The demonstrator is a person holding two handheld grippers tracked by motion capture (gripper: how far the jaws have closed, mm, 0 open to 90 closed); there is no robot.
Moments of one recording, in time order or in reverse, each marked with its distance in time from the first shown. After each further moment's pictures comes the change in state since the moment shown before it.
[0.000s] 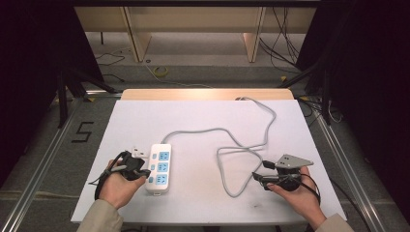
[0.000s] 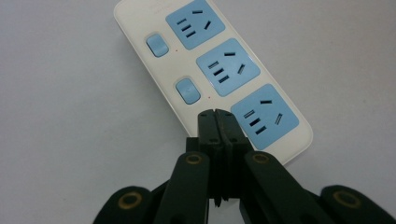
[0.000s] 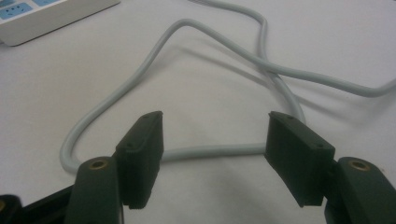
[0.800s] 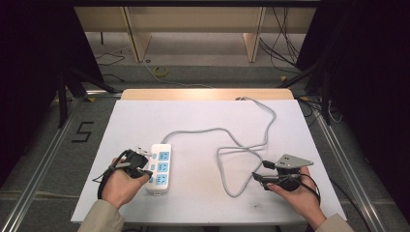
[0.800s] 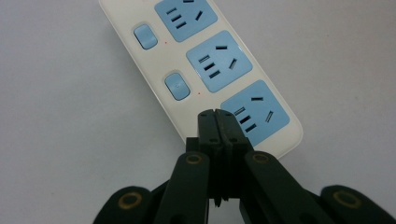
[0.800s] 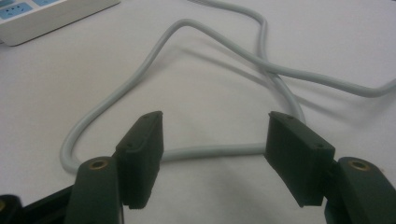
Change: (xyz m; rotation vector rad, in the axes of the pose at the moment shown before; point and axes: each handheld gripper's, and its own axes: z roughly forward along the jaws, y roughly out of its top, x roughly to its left) left arm -0.003 0.010 0.003 0.080 -0.020 -0.018; right arm 0.000 0.000 0.000 -0.003 -0.001 -0.001
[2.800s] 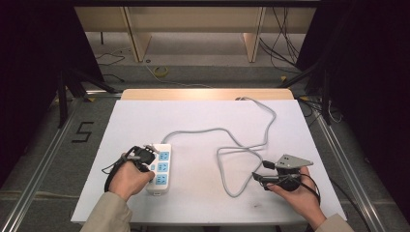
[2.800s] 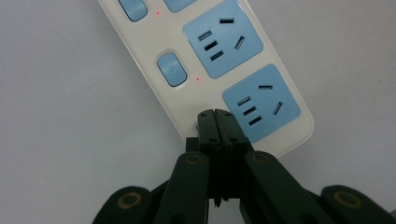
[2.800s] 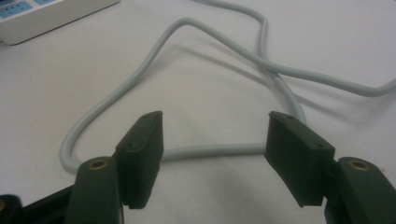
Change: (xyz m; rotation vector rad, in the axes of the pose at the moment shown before) left arm -0.003 0.022 0.016 0.218 0.017 -0.019; right arm 0.000 0.000 0.000 0.003 -0.001 -0.002
